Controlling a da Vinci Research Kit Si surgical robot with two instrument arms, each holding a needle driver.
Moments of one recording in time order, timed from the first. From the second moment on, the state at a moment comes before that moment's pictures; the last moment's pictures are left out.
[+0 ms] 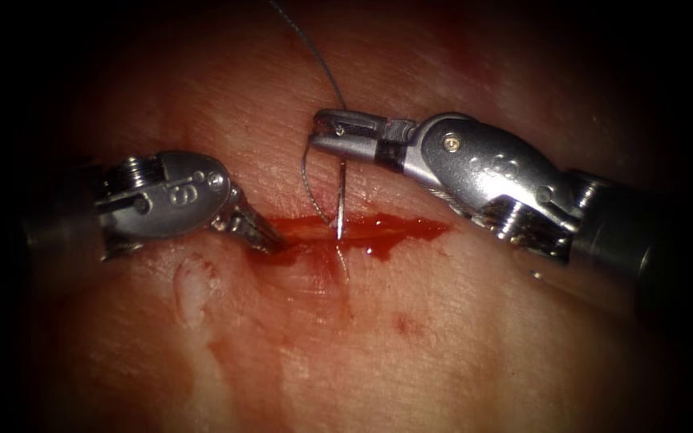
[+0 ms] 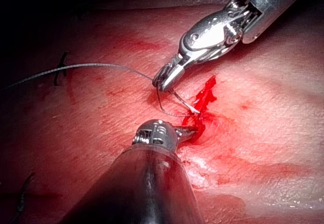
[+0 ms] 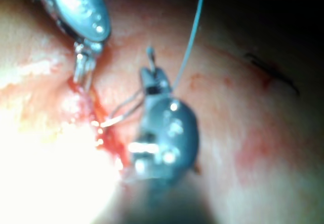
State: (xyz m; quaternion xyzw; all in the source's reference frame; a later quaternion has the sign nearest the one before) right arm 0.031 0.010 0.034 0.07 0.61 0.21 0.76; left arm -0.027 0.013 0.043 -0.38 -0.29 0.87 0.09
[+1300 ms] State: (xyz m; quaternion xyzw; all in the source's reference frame) right arm 0.031 0.009 0.035 0.19 0.59 0.29 0.73; left arm -0.028 0.009 0.045 -0.38 -0.26 0.88 0.08
